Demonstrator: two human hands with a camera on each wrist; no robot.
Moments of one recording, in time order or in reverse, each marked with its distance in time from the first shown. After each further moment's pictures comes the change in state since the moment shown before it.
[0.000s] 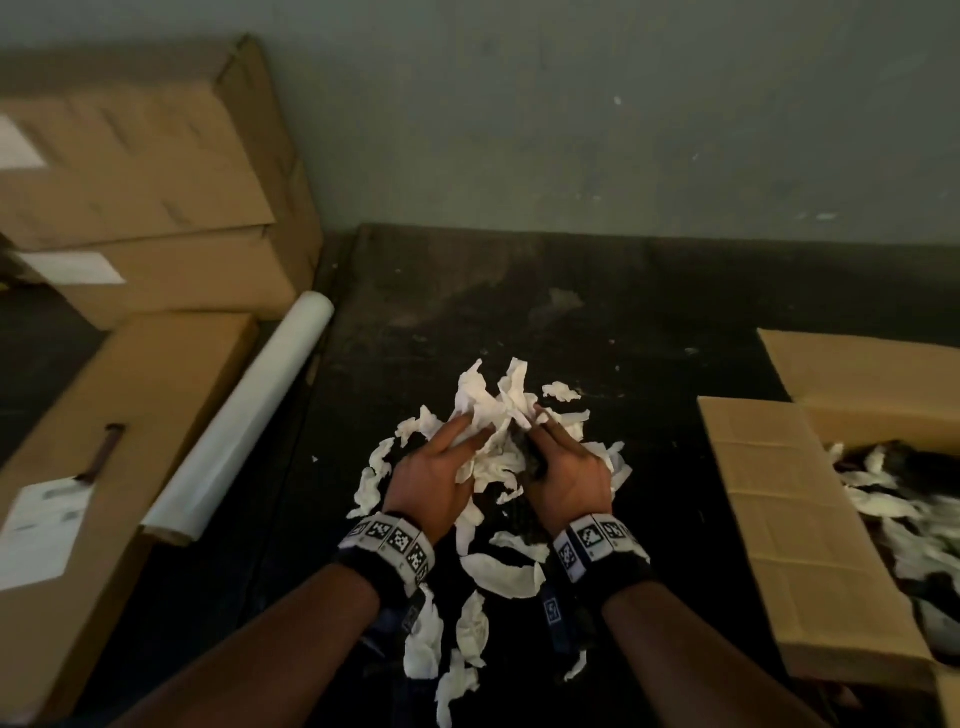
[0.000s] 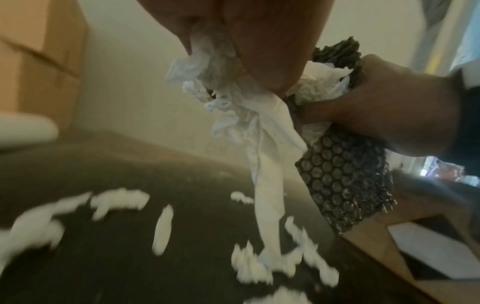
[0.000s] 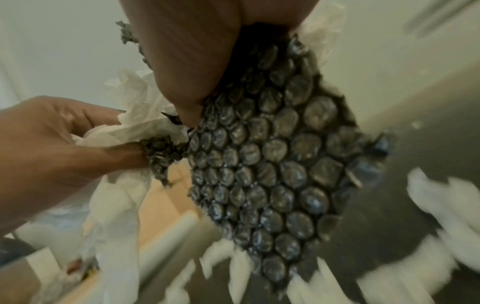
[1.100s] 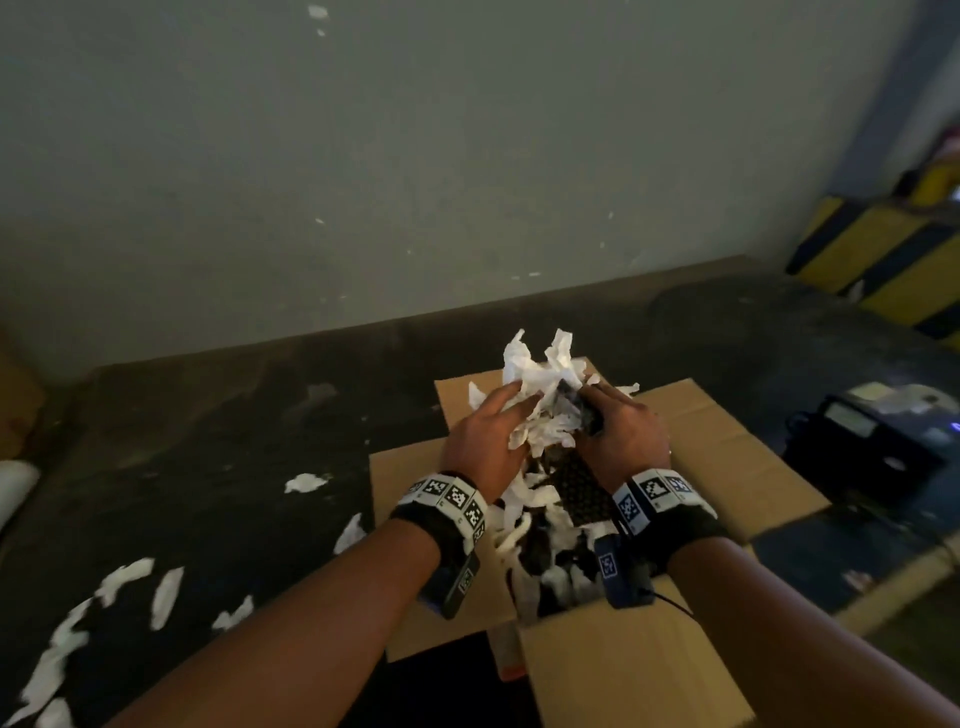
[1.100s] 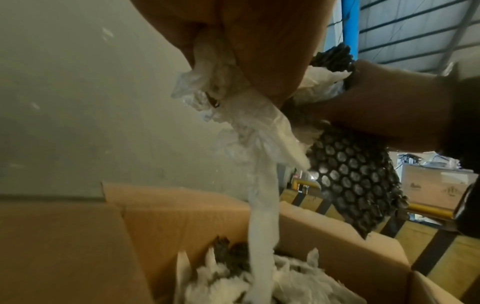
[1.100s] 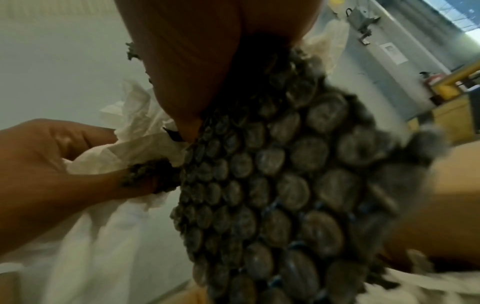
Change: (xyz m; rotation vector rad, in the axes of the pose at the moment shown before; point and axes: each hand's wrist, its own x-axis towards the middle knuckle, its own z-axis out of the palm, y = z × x) left_hand 0.130 0.427 0.174 -0.067 -0.089 0.419; right_hand -0.070 0.301 -0.352 -0.198 0.300 0.287
